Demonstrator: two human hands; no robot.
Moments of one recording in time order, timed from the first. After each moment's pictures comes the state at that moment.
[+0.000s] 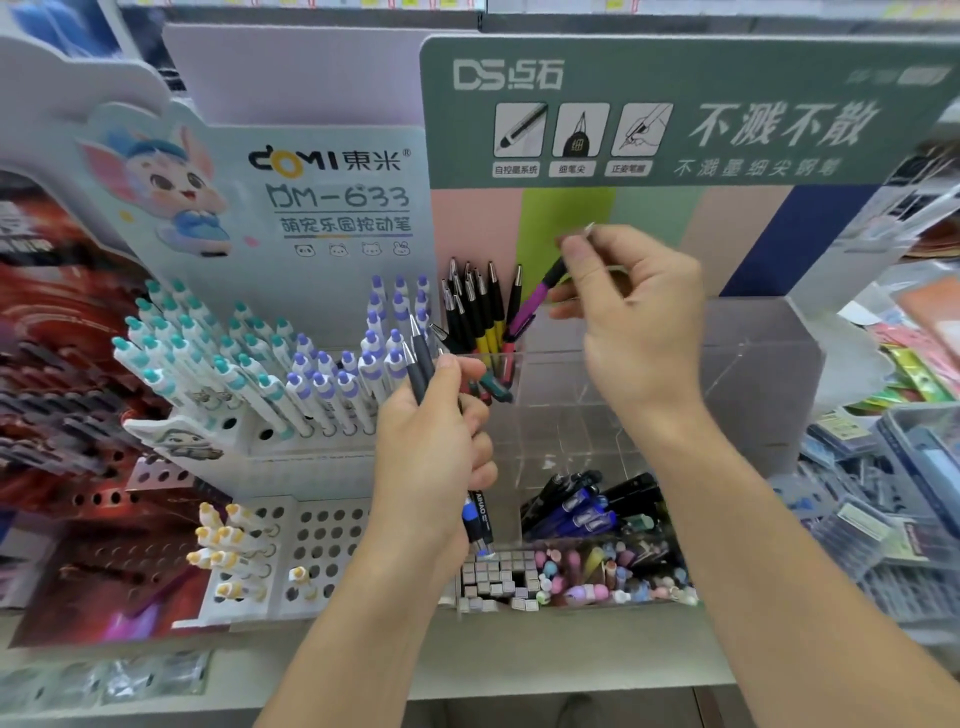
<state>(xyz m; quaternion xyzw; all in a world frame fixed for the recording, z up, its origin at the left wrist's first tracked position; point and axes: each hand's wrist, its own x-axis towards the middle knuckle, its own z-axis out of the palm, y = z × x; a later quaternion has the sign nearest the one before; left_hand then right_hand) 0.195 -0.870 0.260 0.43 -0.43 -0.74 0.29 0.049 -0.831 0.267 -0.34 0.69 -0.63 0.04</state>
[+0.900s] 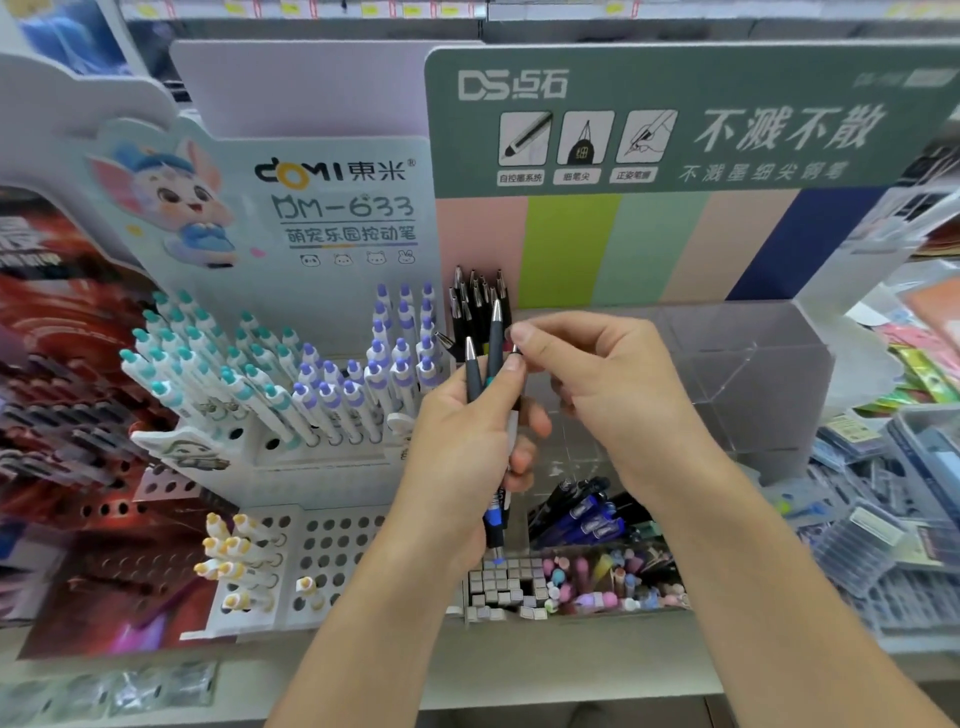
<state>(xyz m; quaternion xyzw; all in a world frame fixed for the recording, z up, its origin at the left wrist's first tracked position) 0.183 -0.872 0.260 0.35 -0.48 -0.78 0.21 0.079 -0.812 0.271 -0.25 0.67 -0.64 0.30</state>
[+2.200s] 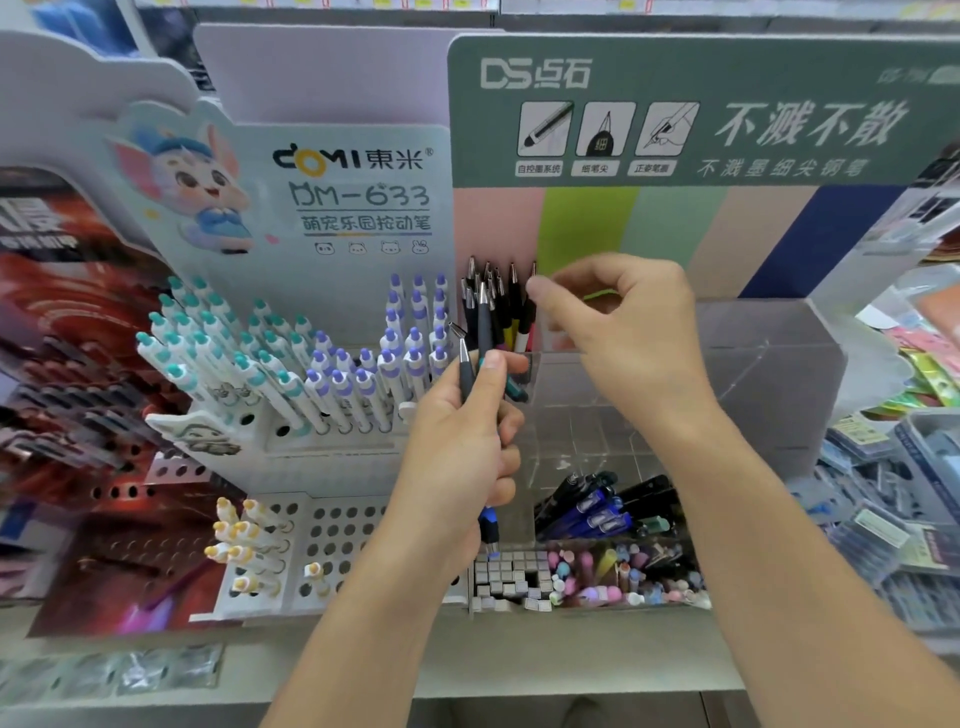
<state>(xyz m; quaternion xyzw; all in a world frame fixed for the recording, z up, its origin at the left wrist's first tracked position) 0.198 -0.877 0.254 0.37 -0.48 -0.77 0.20 0.056 -0.835 0.271 -0.35 0.76 -0.54 0.10</state>
